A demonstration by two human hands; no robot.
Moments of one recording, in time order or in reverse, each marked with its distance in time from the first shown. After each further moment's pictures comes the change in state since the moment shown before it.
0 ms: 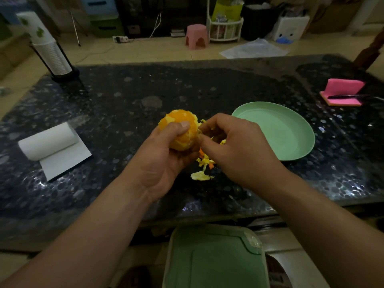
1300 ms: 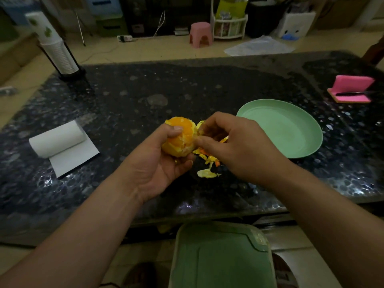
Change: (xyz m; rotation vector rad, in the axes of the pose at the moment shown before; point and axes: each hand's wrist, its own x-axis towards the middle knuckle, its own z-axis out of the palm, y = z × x) left_hand -0.008 0.009 -0.022 0.005 0.018 -0.191; right_hand 0.006 0.002 0.003 0.063 -0.133 -0.012
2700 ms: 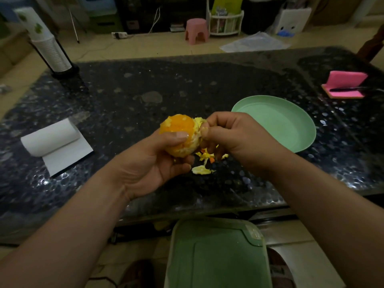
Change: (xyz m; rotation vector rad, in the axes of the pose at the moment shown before) left_hand 0.000 0.001 -0.009 0.076 -0.230 -0.059; right_hand 0.001 0.010 -0.011 0.552 -0.189 0.221
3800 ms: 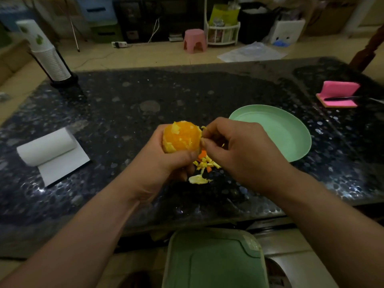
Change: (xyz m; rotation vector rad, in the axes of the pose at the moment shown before) left_hand 0.010 -0.007 0.019 0.354 0.174 0.277; right_hand -0.012 -0.003 -0.003 -0.748 0.260 -0.370
